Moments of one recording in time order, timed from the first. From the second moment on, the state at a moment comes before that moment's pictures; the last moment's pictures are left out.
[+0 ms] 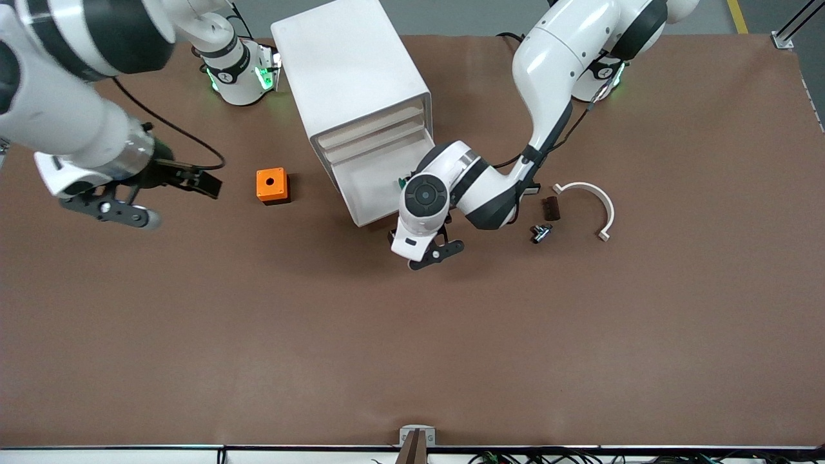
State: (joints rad) left arm -0.65 0.85 -0.19 -1.24 -0.02 1.99 -1.14; right arm 0.35 0.18 -0.17 -1.42 0.05 1.45 0.38
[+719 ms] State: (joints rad) left arm -0.75 0.85 -0.19 -1.28 -0.02 1.99 -1.20; right arm 0.11 0.18 -0.17 -1.40 0.05 1.44 -0.01
